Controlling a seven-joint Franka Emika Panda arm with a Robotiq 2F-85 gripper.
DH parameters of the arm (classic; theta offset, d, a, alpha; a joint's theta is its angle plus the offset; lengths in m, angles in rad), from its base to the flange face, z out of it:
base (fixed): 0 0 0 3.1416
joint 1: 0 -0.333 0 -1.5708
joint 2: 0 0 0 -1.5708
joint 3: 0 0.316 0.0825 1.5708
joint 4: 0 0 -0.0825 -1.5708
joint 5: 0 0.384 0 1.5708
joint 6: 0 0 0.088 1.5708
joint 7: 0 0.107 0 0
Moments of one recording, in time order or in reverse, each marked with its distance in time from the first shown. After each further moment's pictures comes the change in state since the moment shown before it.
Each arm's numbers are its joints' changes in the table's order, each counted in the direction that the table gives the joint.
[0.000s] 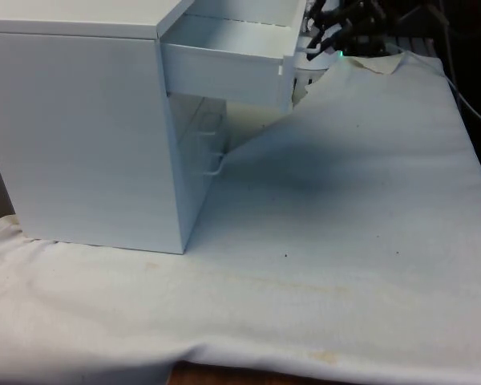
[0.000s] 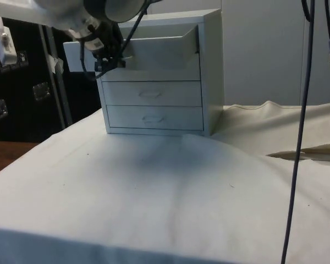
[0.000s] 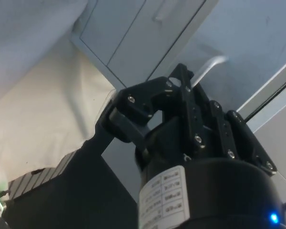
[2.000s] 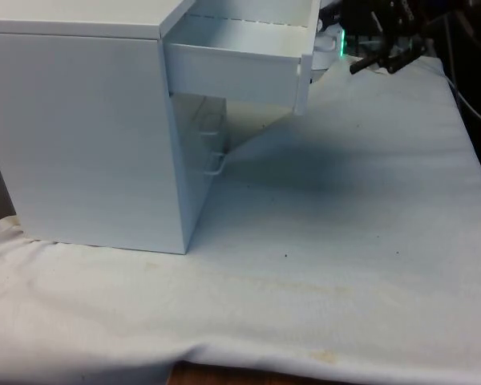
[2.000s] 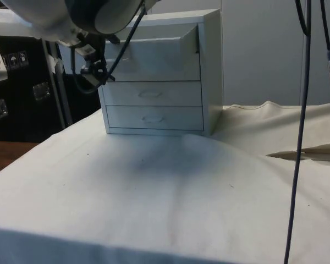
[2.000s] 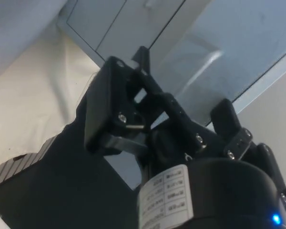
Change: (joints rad) arm -0.010 -0.070 0.062 0.094 -0.047 -0.128 0.047
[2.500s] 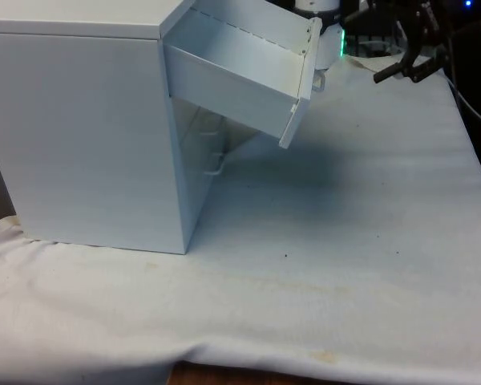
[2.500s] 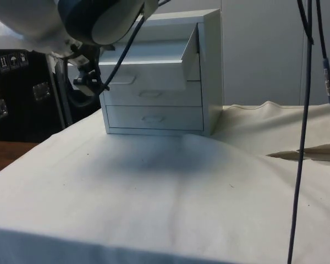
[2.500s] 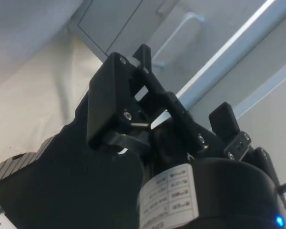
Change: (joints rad) arm -0.003 -0.035 0.051 0.036 0.002 -0.026 0.052
